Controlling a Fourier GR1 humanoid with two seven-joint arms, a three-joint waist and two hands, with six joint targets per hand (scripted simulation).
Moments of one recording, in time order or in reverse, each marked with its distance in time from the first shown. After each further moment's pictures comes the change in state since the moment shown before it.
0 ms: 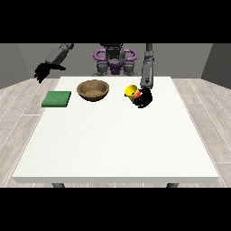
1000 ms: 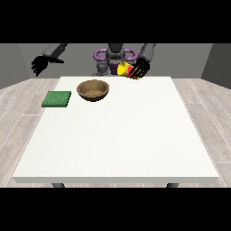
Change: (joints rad) left arm -0.068 -0.089 -0.389 -0.048 -0.508 0.139 0.614; right arm 0.094 -0.087 -0.071 0.395 0.047 0.022 -0.053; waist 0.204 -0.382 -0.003
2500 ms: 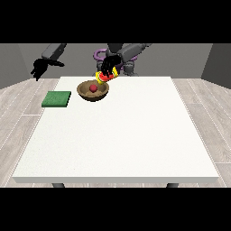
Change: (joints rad) left arm -0.141 -0.081 -0.548 -0.101 -0.680 -0.212 0.625; right arm -0.222 -0.005 0.031 0.156 0.037 -0.052 0.016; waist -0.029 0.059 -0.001
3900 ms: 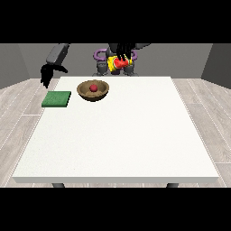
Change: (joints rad) left arm -0.057 0.065 0.216 -0.194 -0.015 -0.186 -0.171; right arm 0.043 0.007 -0.023 0.088 -0.041 0.024 0.025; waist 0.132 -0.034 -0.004
